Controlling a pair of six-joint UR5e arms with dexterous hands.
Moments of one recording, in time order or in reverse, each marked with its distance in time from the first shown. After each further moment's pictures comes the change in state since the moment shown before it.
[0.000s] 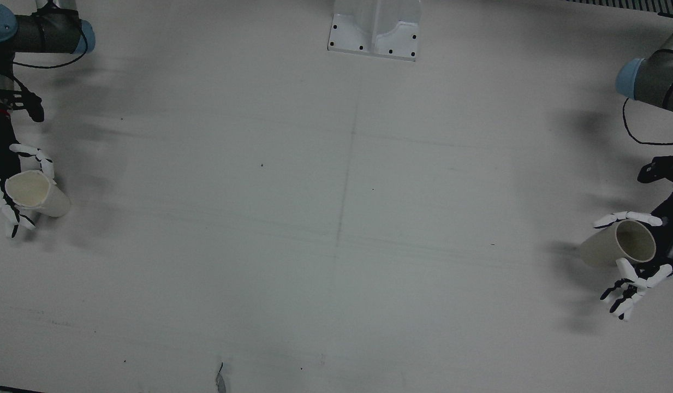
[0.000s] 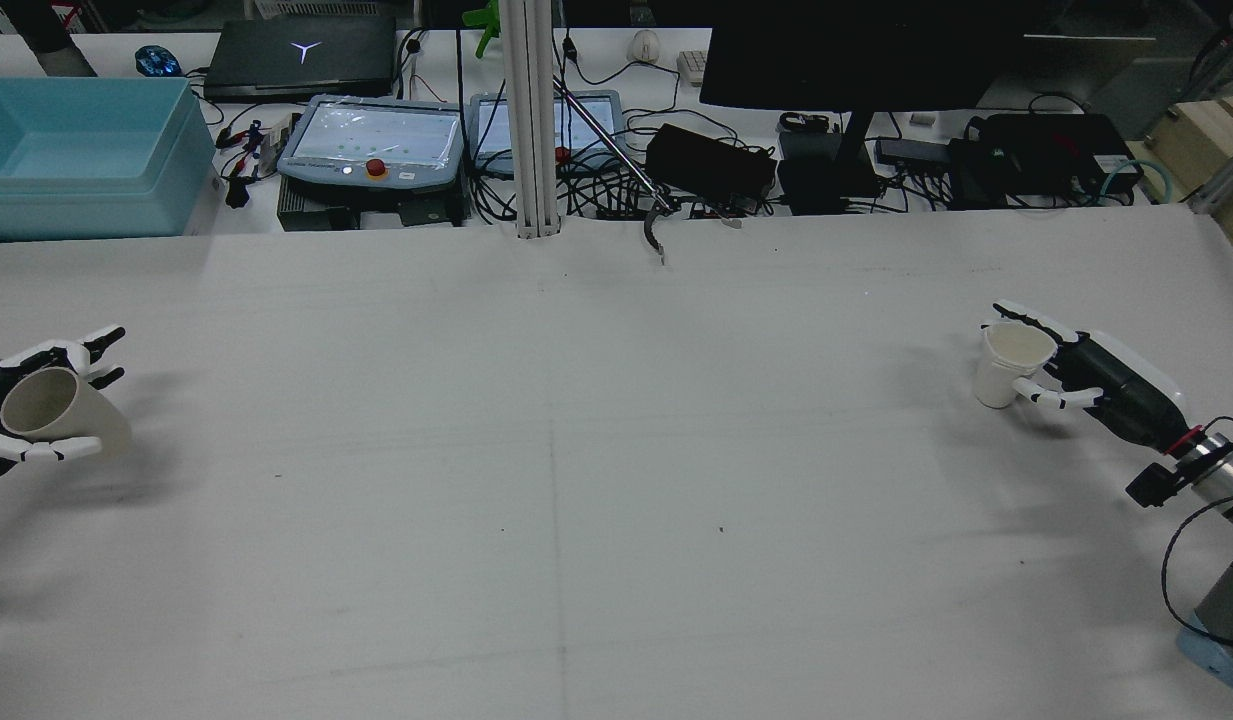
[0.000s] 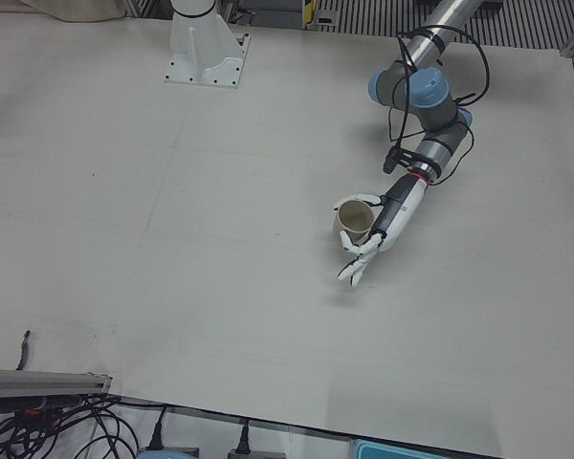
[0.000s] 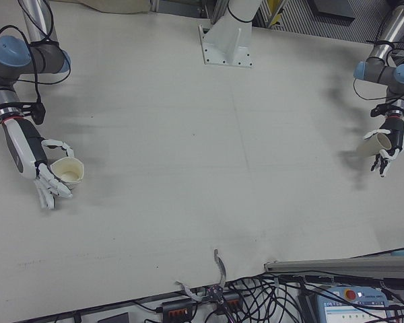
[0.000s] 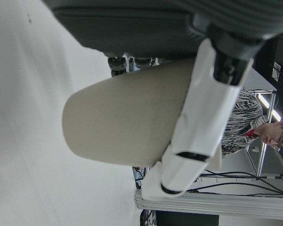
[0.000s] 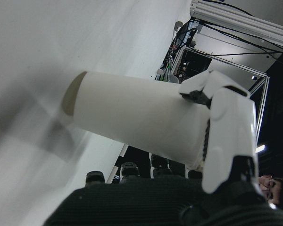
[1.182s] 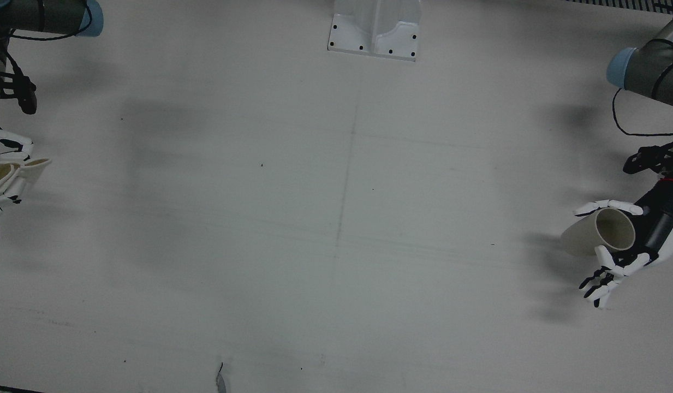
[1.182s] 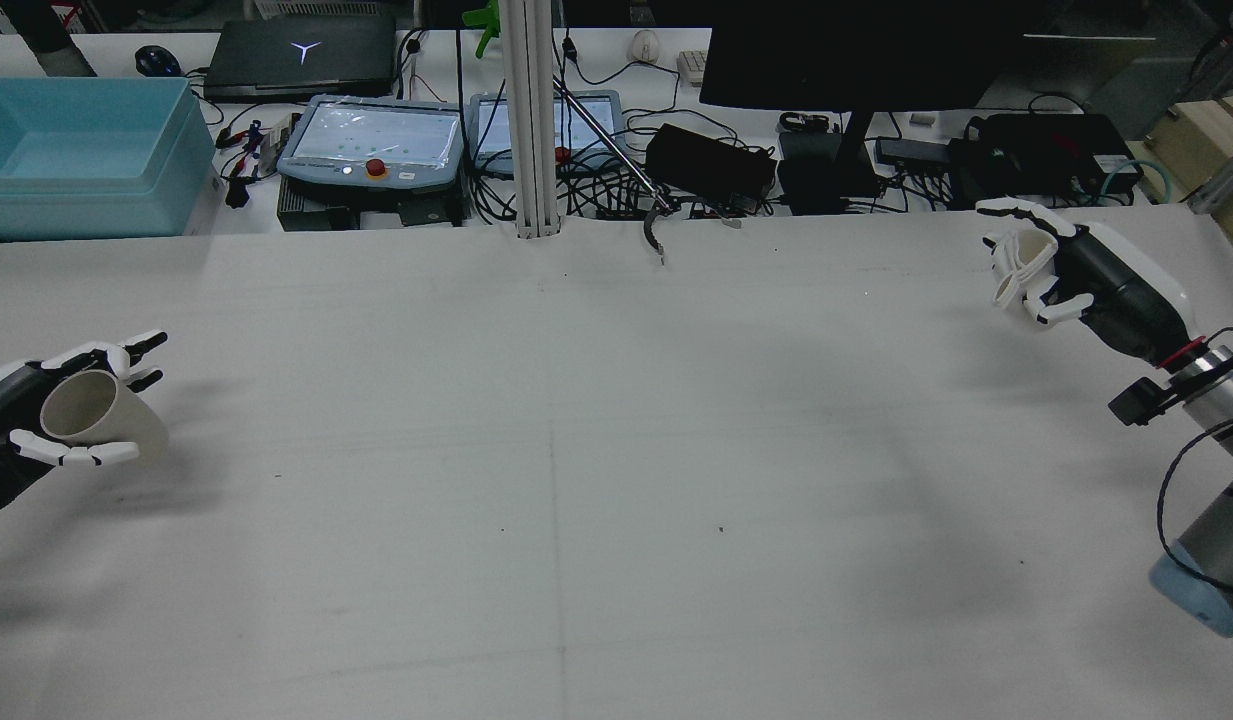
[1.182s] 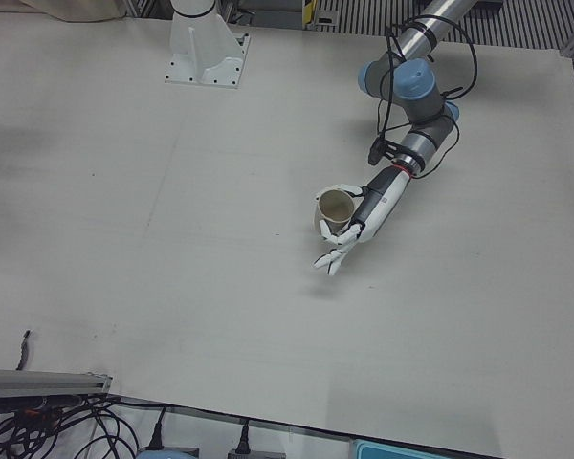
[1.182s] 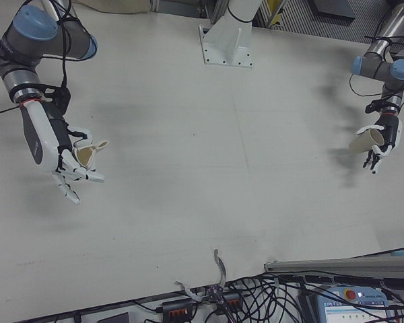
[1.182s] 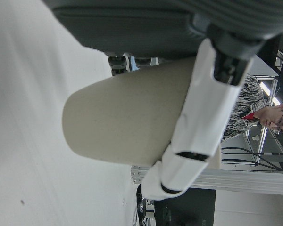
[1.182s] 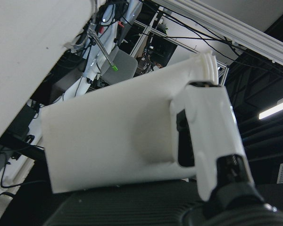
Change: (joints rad) left arm 0.047 -0.012 -0.082 0.064 -0.004 0.006; right arm 0.093 -0.010 0.414 -0.308 0.019 -0.067
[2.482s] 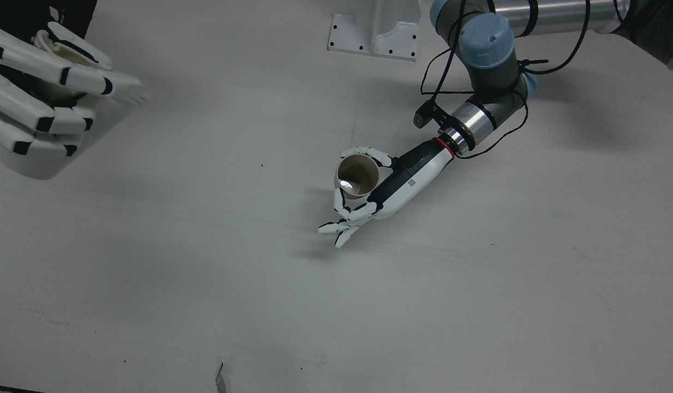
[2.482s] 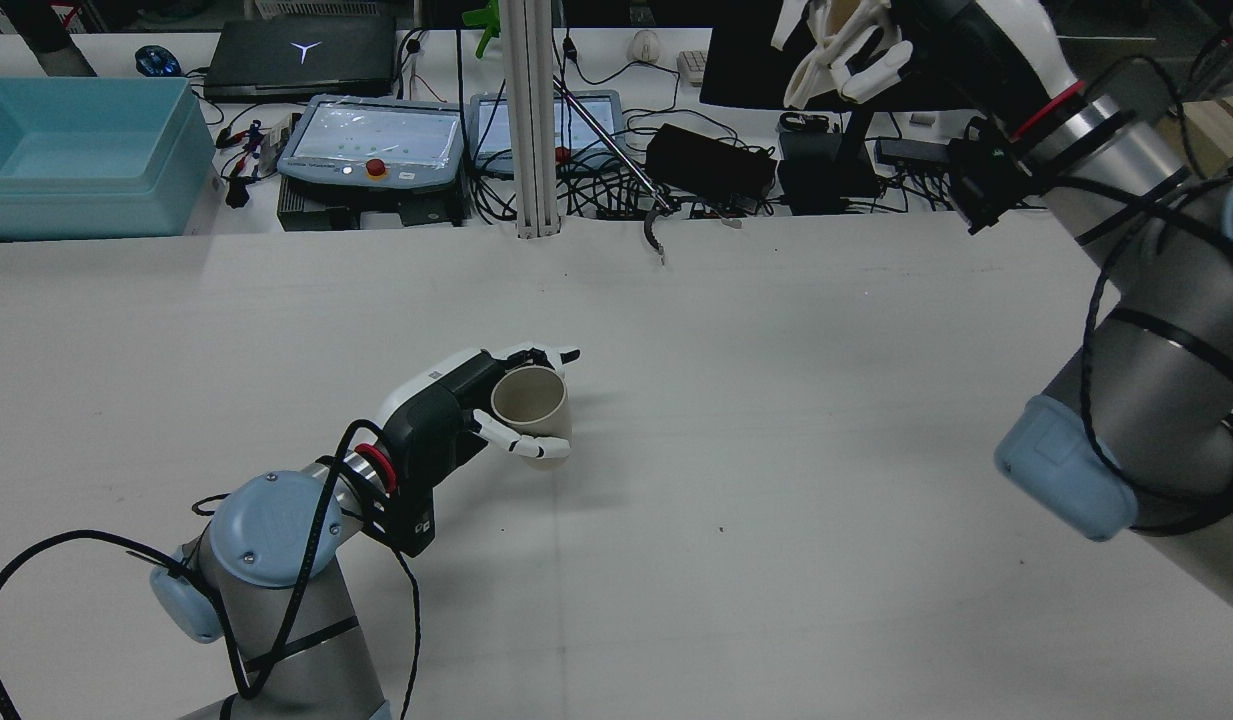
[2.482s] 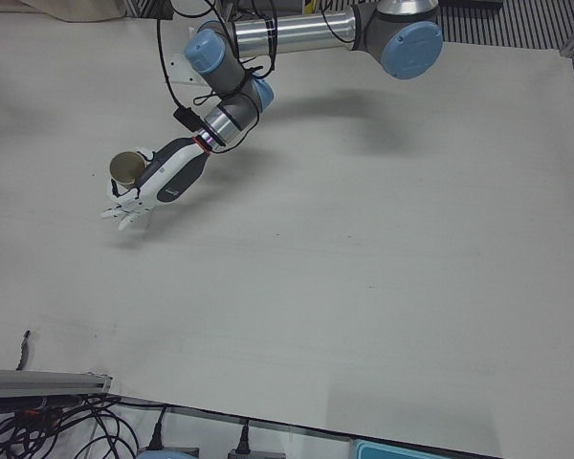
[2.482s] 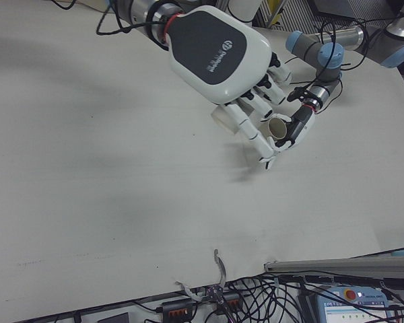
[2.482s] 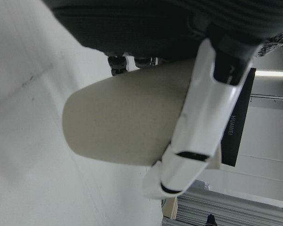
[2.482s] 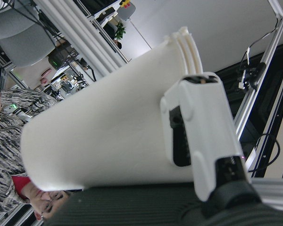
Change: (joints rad) left arm 0.282 -0.753 0.111 0.612 -0.027 0.003; right arm -0.019 0.519 0.456 -0.660 0.011 -0.483
